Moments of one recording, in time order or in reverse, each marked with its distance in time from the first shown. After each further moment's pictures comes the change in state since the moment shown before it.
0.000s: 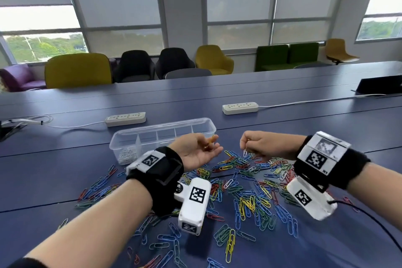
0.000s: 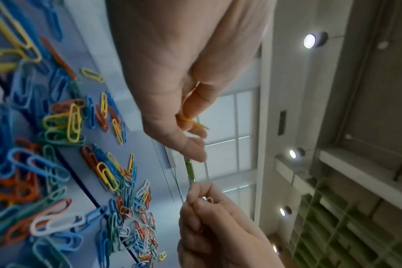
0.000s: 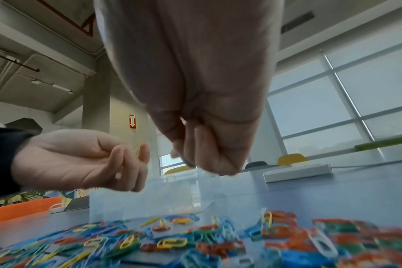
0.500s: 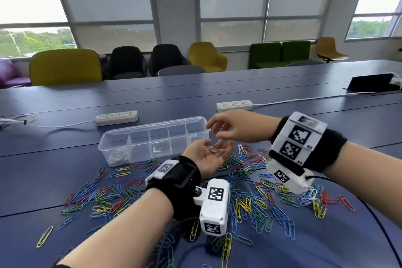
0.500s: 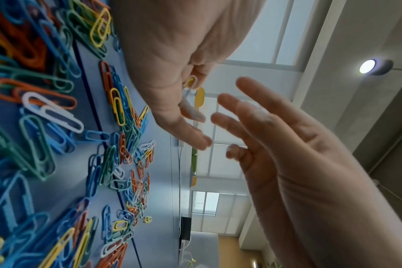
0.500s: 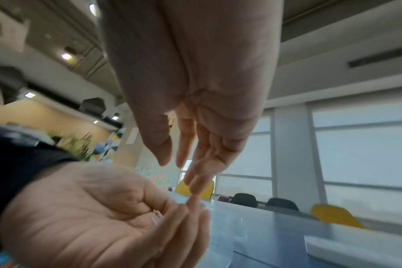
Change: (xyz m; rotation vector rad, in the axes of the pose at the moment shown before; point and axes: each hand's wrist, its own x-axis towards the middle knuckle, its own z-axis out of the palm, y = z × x) left_hand 0.028 -0.028 0.013 -0.432 -0.119 -0.143; right_hand 0.018 -0.046 -0.009 -0.456 0.106 -0.353
